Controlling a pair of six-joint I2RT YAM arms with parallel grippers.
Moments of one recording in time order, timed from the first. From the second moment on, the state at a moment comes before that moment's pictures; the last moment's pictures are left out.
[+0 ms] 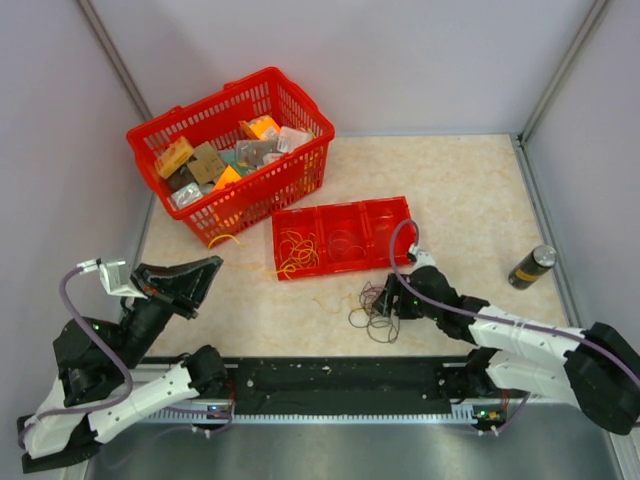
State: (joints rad) left arm -1.06 0.13 0.85 -0.39 -0.41 -0.37; right arm 0.75 1.00 0.29 0.00 0.01 0.74
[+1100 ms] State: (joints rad) left arm -1.06 0.02 1.05 -0.63 -0.71 -0.28; right arm 0.80 0.33 0.22 -0.71 0.73 1.17
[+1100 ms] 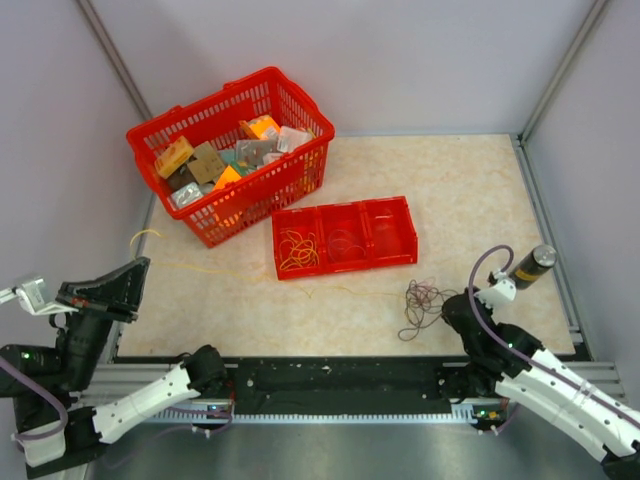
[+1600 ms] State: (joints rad) left arm -1.06 0.02 1.21 -0.82 -0.90 -0.25; right arm 0.80 0.33 0.26 -0.85 0.84 1.27
